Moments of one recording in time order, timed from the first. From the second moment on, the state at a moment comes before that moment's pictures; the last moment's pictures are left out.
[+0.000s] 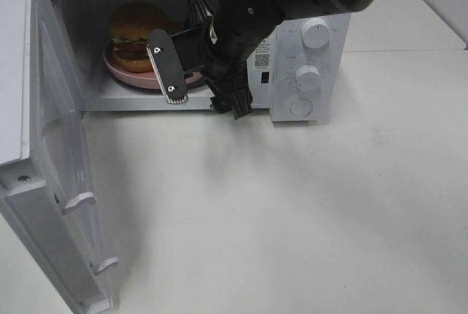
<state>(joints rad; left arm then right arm) 0.05 0.00 -0.52 -0.09 1.07 0.02 0.67 2.09 -1.55 -0.36 0.42 -1.08</state>
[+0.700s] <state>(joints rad) 0.05 0.00 -0.52 -0.09 1.07 0.02 0.67 2.36 -1.85 -0.33 0.46 -1.05</state>
